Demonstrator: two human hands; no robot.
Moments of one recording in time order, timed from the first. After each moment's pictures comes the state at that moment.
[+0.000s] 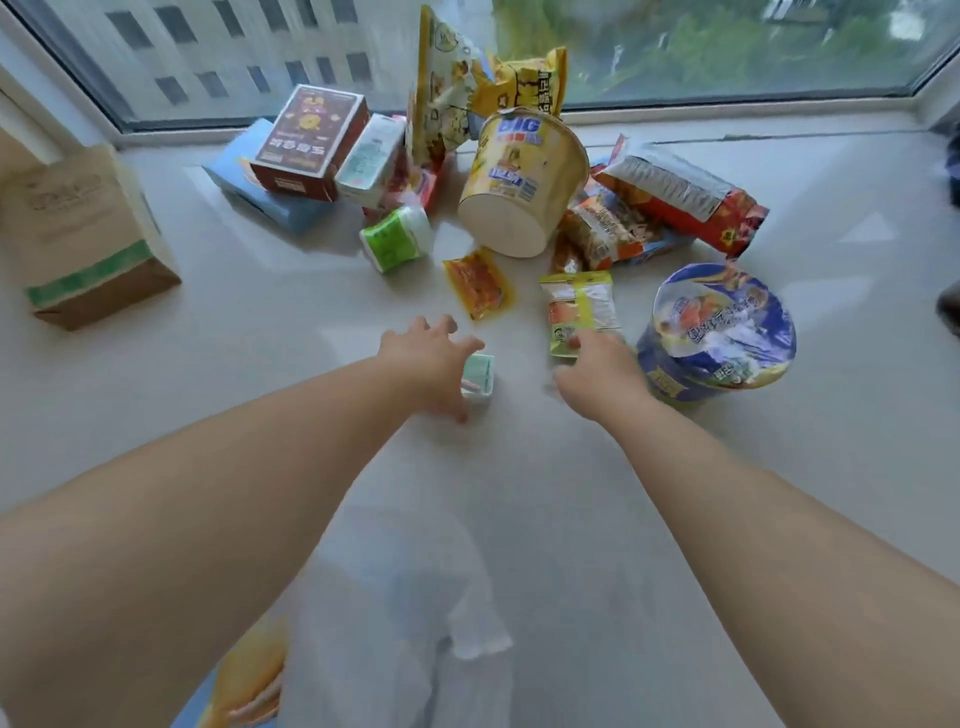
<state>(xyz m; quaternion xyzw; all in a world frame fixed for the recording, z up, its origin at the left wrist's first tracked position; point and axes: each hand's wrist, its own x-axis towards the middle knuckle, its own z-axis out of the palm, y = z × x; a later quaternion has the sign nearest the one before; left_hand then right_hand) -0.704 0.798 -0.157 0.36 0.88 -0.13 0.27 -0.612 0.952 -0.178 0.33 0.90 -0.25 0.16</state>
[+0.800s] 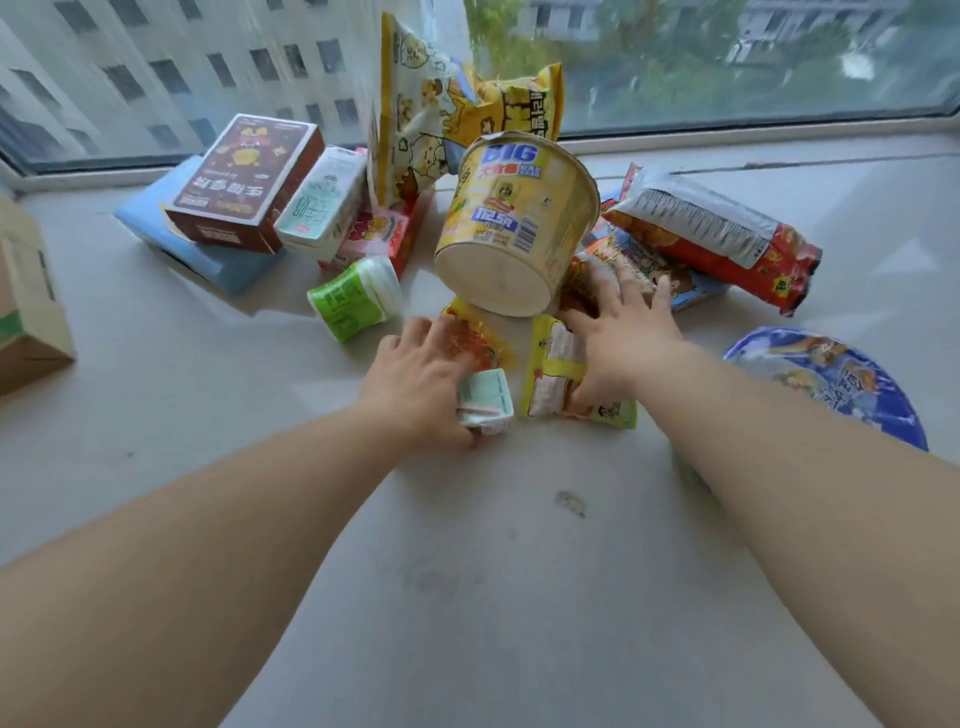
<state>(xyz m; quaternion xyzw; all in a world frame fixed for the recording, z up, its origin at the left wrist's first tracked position) -0.780 0.843 -0.221 0.41 0.90 -0.07 0.13 -0.715 1.030 -0.199 0.15 0.96 0.09 0.24</state>
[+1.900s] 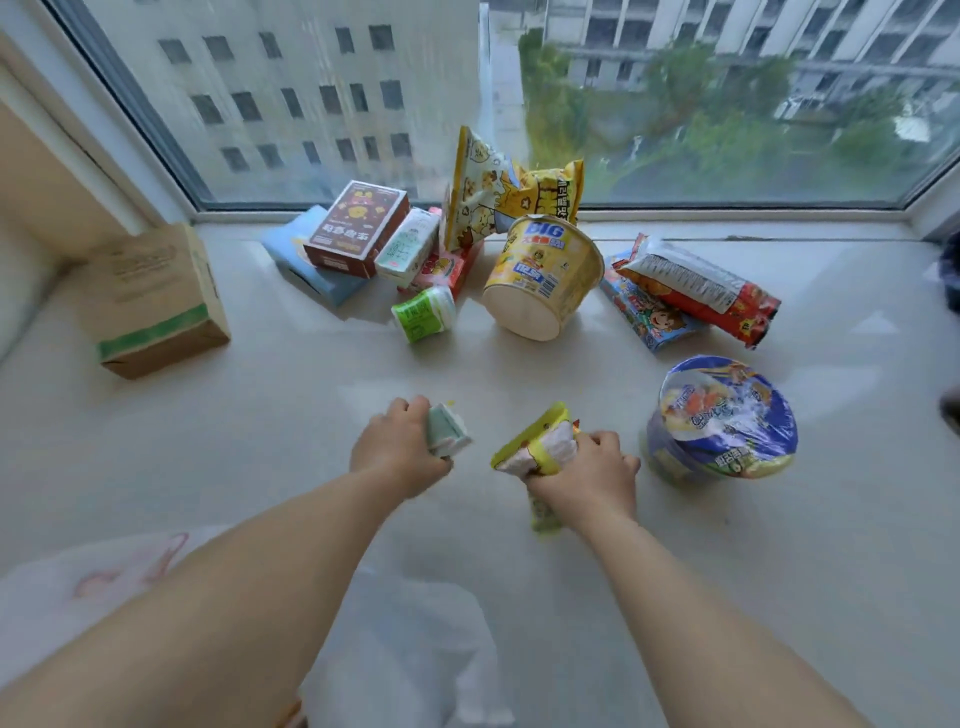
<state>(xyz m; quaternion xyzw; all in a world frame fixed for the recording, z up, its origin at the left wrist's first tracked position) -0.687 0.752 -0.165 0.15 0.97 0.09 0.19 -0.585 0.918 -0.169 0.34 0.90 -0.25 0.13</state>
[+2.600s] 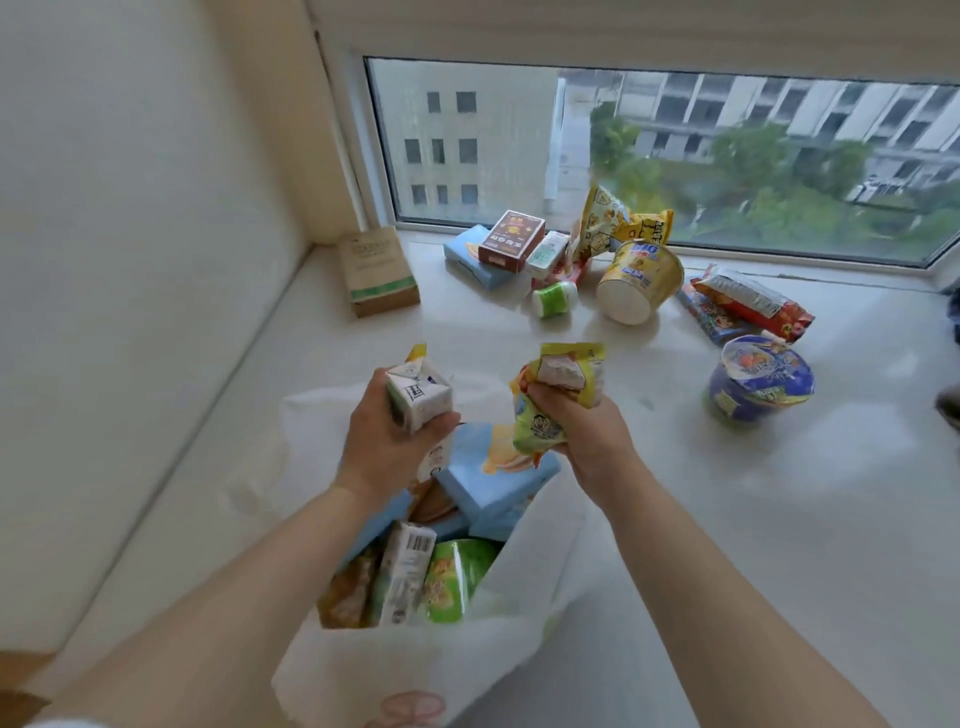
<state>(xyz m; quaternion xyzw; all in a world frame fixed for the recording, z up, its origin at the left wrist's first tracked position) -0.501 0.503 -0.019 0.06 0.80 0.60 0.00 -0.462 0.701 -0.005 0.19 0.58 -0.79 0.00</state>
